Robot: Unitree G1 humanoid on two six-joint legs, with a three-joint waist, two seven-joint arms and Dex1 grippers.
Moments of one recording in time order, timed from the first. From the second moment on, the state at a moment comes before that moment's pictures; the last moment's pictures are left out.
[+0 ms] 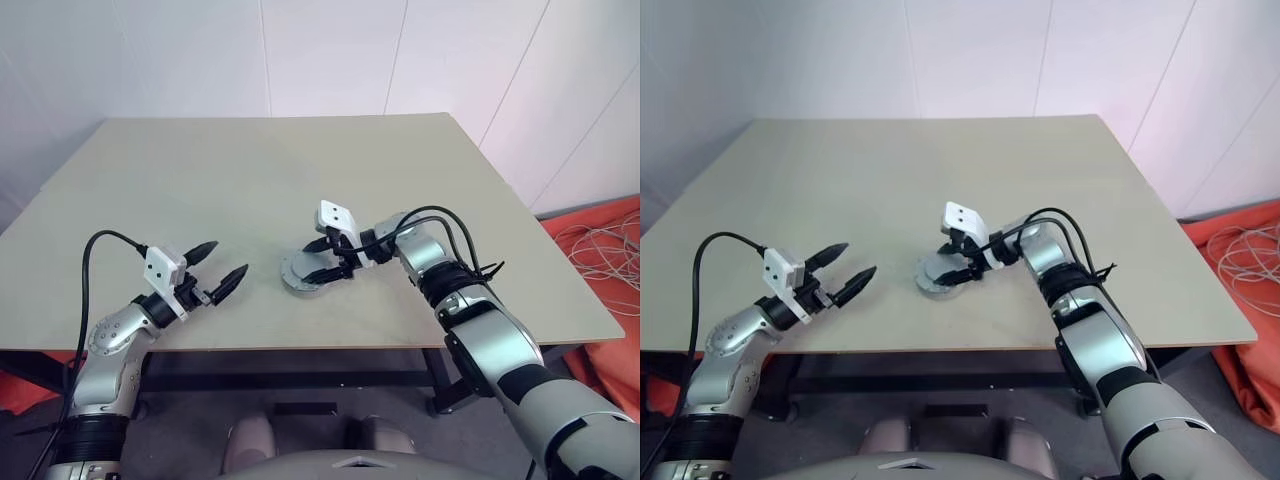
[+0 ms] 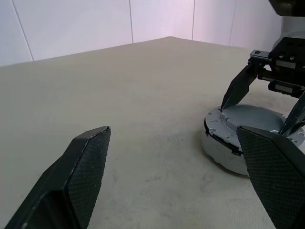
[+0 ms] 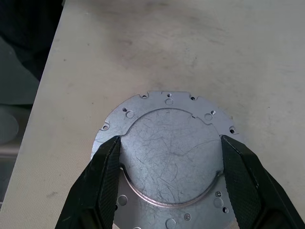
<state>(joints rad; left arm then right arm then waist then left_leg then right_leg) -0.01 0.43 0.16 0.02 -0.41 -0.01 -0.81 -0.90 -0.23 0.33 0.86 -0.02 0.04 1.30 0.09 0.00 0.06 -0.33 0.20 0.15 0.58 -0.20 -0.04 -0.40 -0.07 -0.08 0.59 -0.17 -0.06</state>
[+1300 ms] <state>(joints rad) -0.02 0.43 0.15 0.01 -0.41 0.01 -0.81 -0.89 -0.22 0.34 0.85 -0.06 0.02 1.25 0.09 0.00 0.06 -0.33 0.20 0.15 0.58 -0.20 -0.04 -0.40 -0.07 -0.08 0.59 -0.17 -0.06</state>
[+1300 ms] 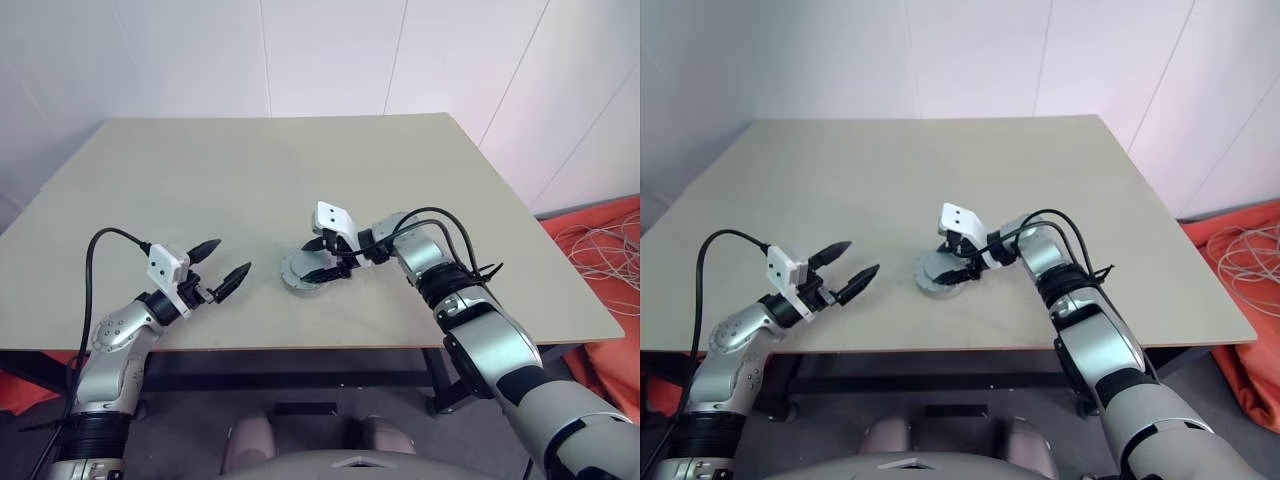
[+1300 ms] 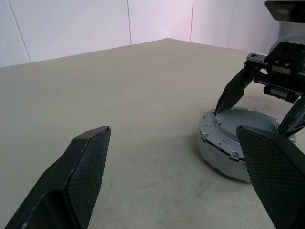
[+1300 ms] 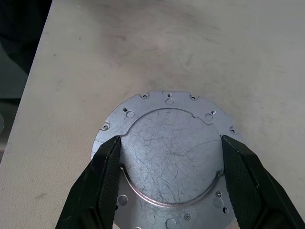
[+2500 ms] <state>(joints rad) -0.07 0.43 0.13 0.02 -0.43 0.09 -0.83 -0.90 -0.23 0.36 0.84 -0.08 0.07 1.26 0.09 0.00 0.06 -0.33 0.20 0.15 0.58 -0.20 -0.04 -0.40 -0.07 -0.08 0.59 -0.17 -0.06</state>
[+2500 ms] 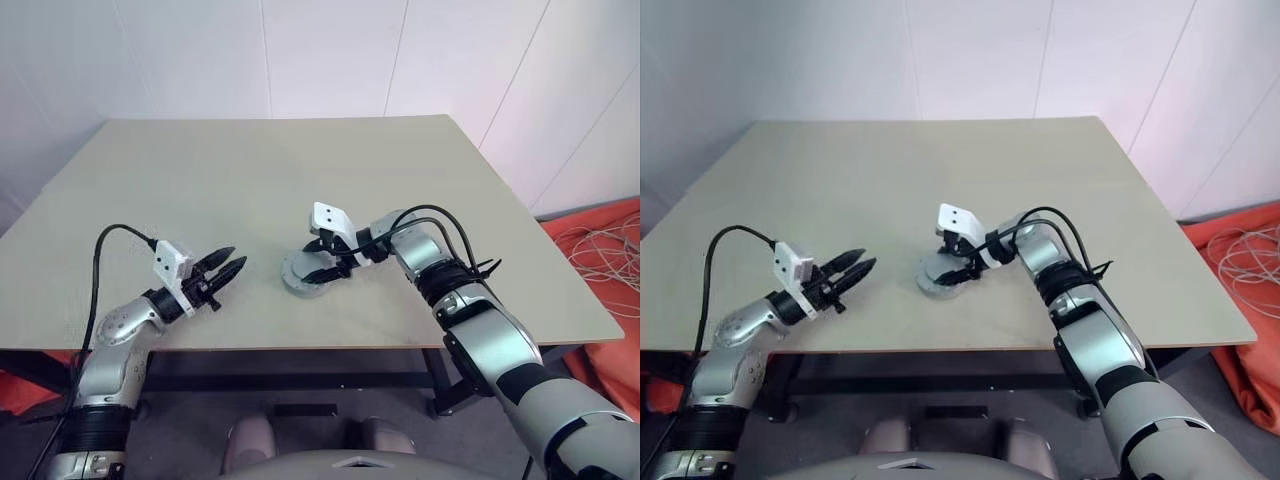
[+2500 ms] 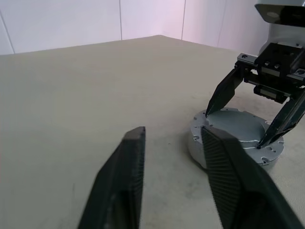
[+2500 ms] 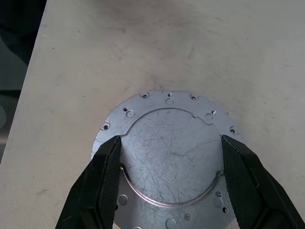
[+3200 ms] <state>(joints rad) -0.27 0.35 -0.07 0.19 -0.30 0.27 -0.77 -0.91 -0.22 0.37 0.84 -0.08 0.07 1.26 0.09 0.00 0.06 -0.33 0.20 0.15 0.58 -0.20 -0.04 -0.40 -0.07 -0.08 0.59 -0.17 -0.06</state>
